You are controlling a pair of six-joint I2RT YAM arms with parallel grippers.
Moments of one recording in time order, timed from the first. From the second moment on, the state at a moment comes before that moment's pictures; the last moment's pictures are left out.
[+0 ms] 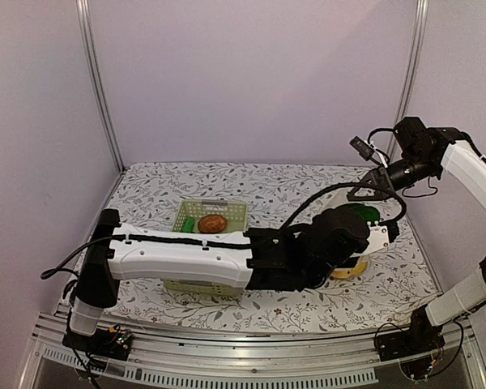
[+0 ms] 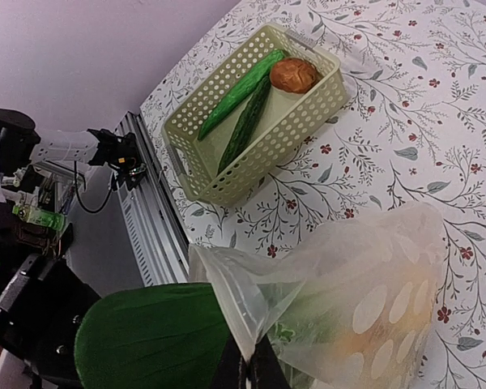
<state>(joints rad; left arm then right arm) -1.45 2.19 1.98 -0.19 -0.77 0.70 0.22 1.41 1.45 -1.21 -0.89 -0.35</state>
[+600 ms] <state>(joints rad) -1.44 2.23 1.92 -0.08 -0.80 0.93 0.22 1.37 1.42 -1.24 -0.90 -0.38</state>
